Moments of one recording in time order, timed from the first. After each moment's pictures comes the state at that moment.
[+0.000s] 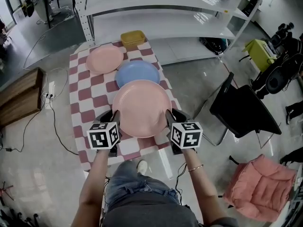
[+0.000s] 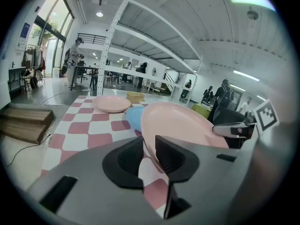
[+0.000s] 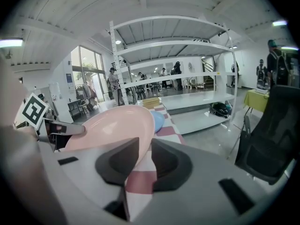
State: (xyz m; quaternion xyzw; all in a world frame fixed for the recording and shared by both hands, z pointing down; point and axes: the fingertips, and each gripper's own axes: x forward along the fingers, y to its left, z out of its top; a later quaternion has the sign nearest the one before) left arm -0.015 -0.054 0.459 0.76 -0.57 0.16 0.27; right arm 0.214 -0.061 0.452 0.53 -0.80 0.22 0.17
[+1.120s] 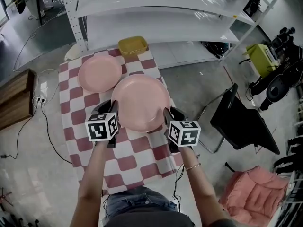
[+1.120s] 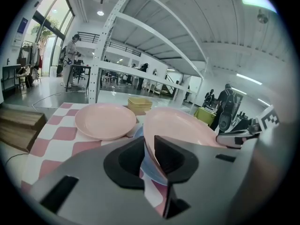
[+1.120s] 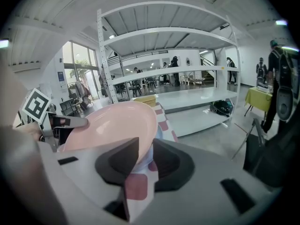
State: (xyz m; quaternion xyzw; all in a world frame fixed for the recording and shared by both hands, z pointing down) left arm -0.042 -0.256 0.475 0.77 -0.57 0.14 0.27; right arm 0.187 -0.235 0.481 0.54 -0.78 0.24 0.19
